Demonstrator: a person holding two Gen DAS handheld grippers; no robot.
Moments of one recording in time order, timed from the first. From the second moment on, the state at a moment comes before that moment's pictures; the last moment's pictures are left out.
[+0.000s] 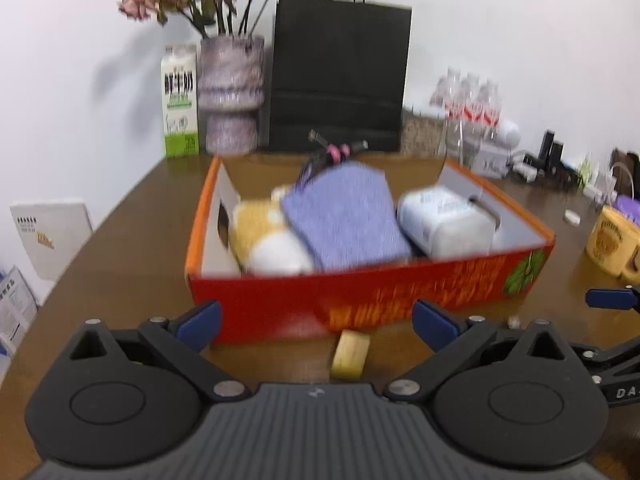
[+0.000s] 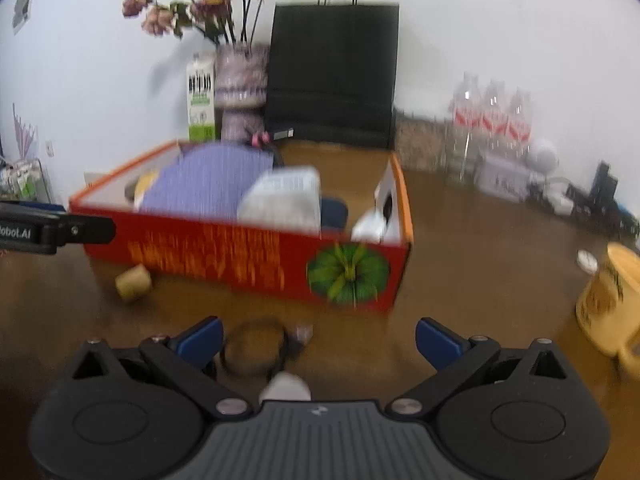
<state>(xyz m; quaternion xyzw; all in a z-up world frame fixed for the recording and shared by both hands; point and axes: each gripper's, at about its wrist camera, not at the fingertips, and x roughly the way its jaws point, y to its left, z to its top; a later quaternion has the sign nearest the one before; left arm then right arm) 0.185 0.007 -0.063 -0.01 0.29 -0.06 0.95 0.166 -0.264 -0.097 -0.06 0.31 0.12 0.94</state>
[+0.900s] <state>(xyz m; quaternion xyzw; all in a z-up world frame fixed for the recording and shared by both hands) 0.183 -0.010 -0.082 0.01 0.31 -0.10 0.95 0.150 -0.275 -0.103 -0.02 0.31 0.15 0.94</state>
